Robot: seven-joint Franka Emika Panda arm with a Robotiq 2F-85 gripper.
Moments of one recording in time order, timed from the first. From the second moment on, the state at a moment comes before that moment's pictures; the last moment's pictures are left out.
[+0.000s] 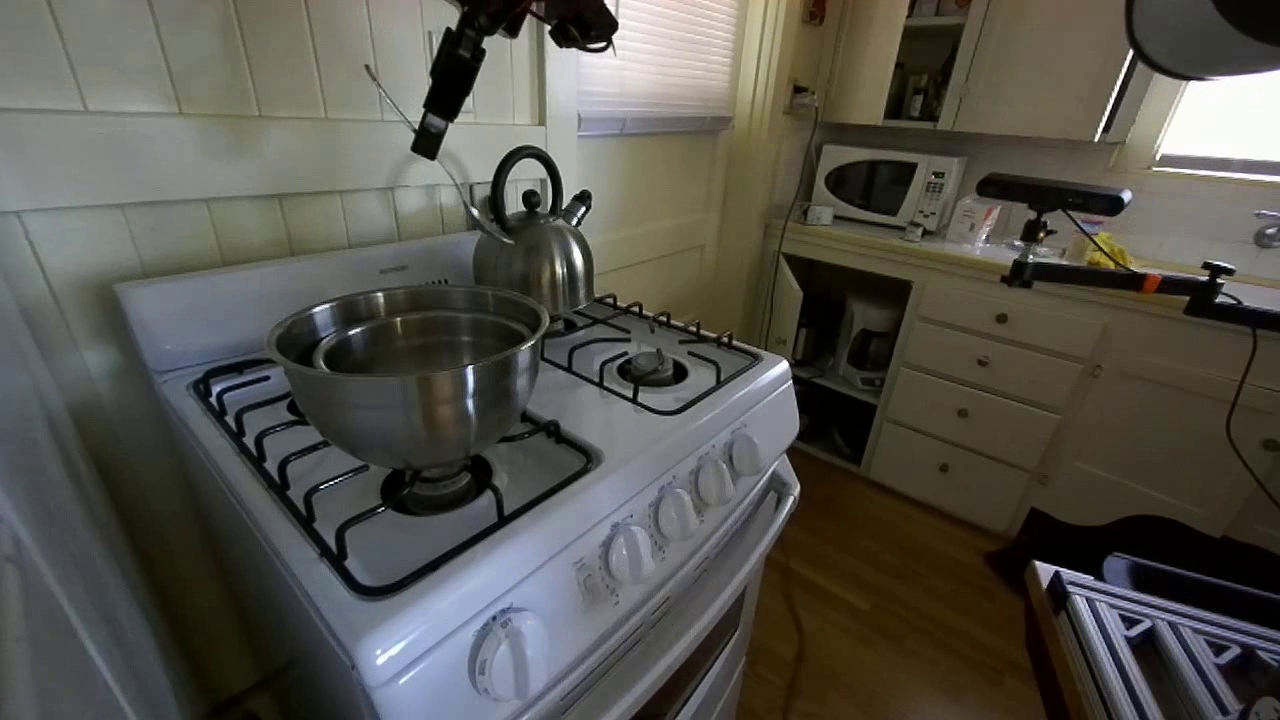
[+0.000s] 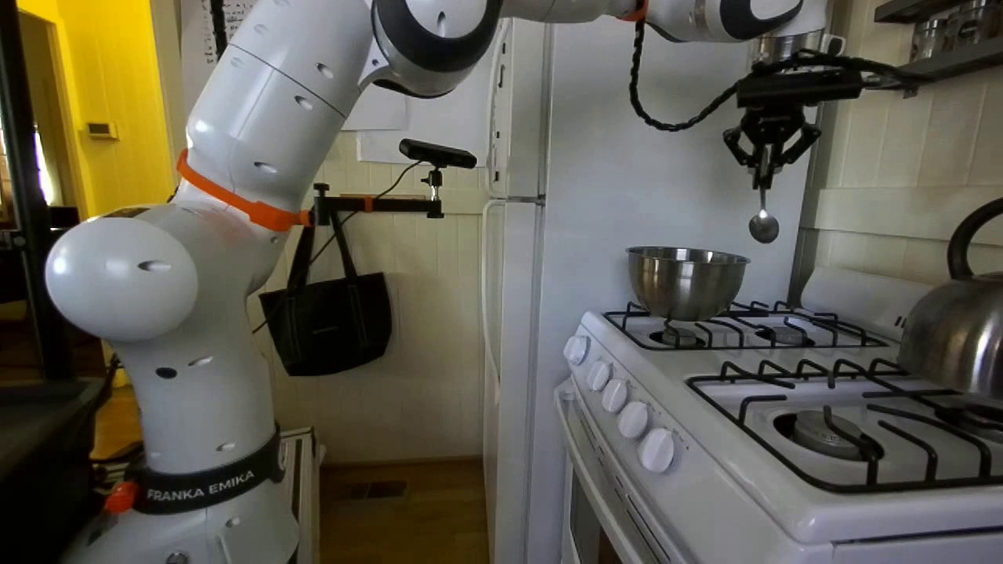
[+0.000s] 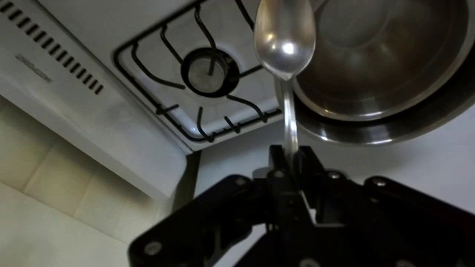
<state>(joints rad) -0.19 0.51 0.06 -1.04 0.29 1.87 -0.91</state>
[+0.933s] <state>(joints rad) -0.19 0.53 -0.06 -1.13 0.13 1.52 -0.57</state>
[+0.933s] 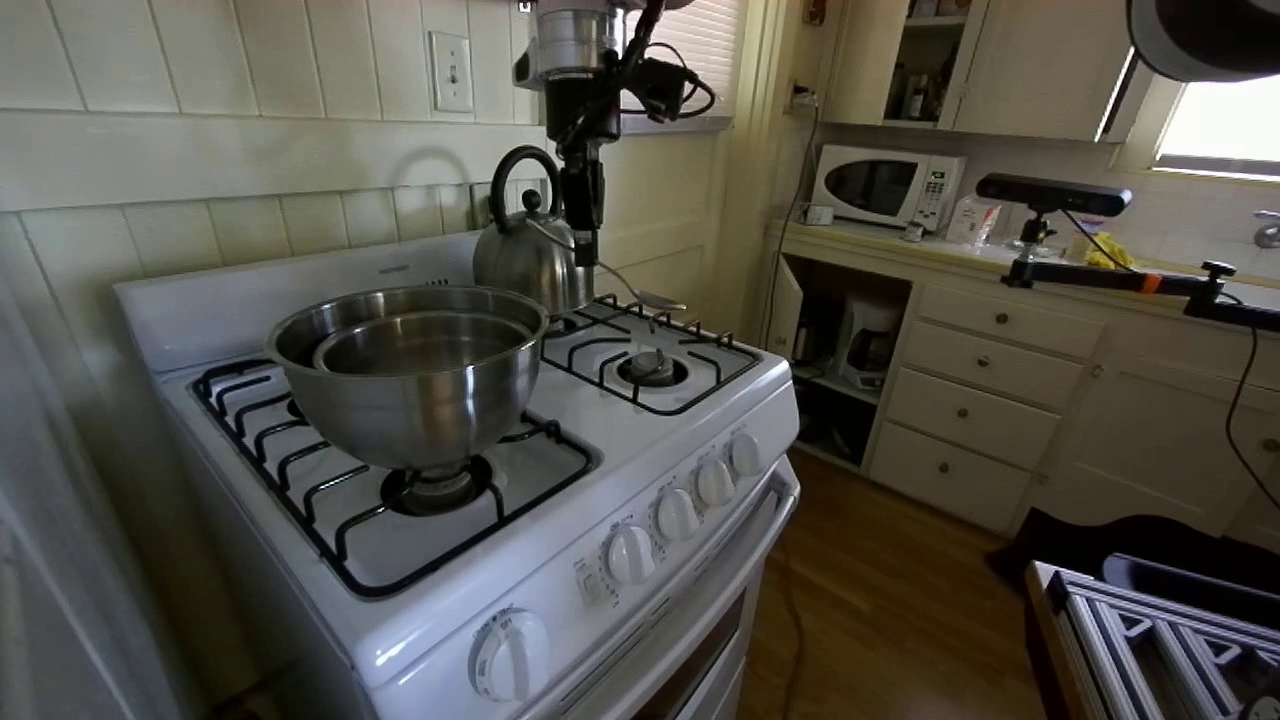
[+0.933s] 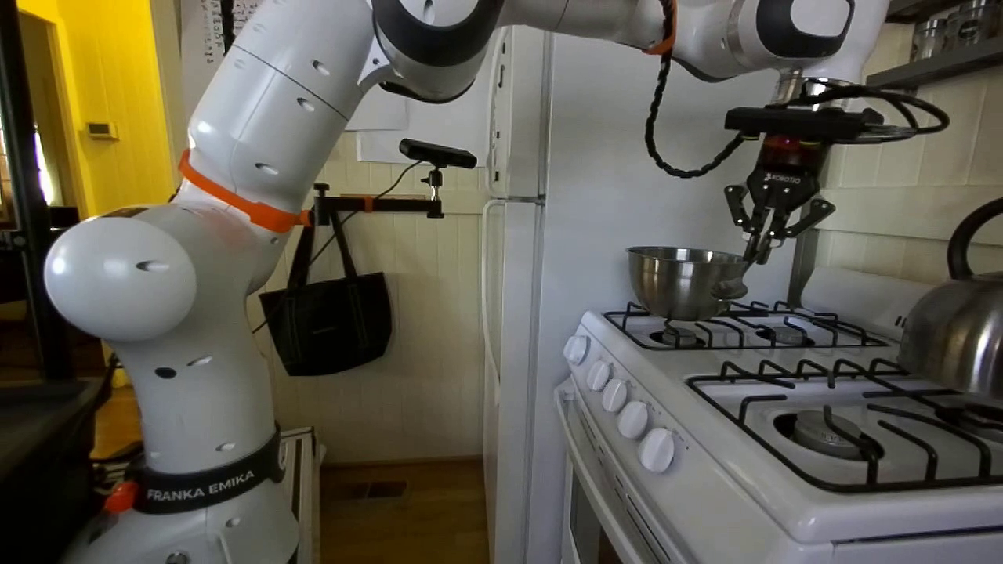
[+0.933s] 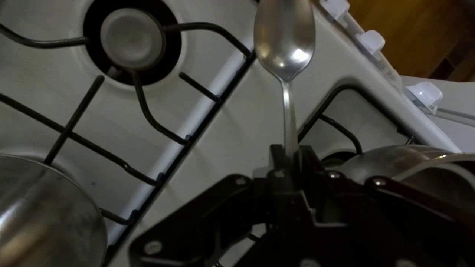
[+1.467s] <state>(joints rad) -0.16 0.58 -0.05 -1.10 0.14 1.52 -0.42</state>
